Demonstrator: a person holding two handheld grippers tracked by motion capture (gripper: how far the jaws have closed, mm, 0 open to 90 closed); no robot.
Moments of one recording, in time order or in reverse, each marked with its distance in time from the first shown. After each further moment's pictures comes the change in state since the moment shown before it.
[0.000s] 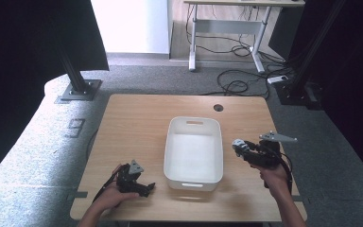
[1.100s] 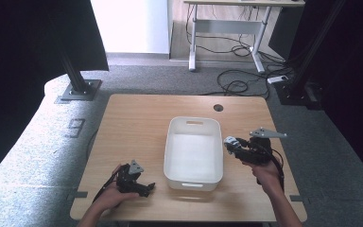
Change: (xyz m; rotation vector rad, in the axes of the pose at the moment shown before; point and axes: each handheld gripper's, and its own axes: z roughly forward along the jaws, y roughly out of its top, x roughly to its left) left arm 0.000 0.000 0.000 0.001 0.002 -0.003; right arm 0.020 0.013 0.013 0.007 0.022 -0.039
